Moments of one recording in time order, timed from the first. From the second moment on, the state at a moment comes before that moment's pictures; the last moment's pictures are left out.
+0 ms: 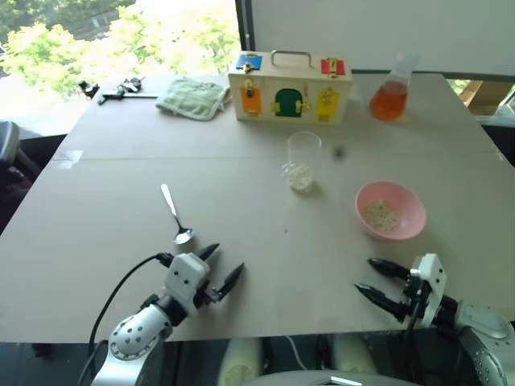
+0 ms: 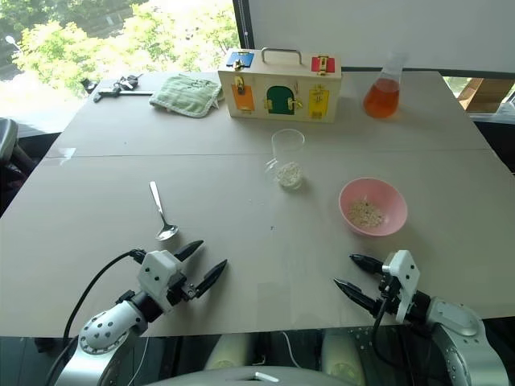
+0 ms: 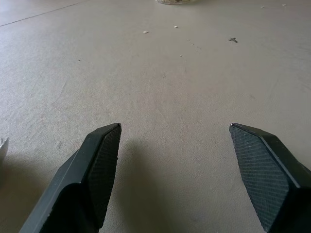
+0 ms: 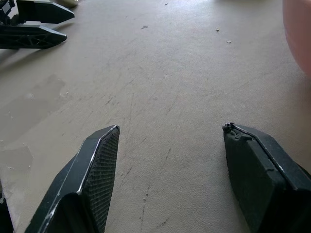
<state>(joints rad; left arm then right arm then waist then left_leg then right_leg) 0.43 0.47 0.03 -0.39 -0.18 0.02 -0.55 0.36 -0.53 -0.08 -0.28 0.45 0.12 0.95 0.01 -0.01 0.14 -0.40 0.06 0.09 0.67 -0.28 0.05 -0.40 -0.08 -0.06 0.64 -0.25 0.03</state>
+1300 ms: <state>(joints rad) 0.48 0.44 0.03 -0.44 -0.21 0.07 -0.51 0.27 -0.52 -0.01 -0.28 0.44 0.16 0.92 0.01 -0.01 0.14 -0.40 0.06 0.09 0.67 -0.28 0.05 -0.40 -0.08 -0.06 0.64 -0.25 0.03</state>
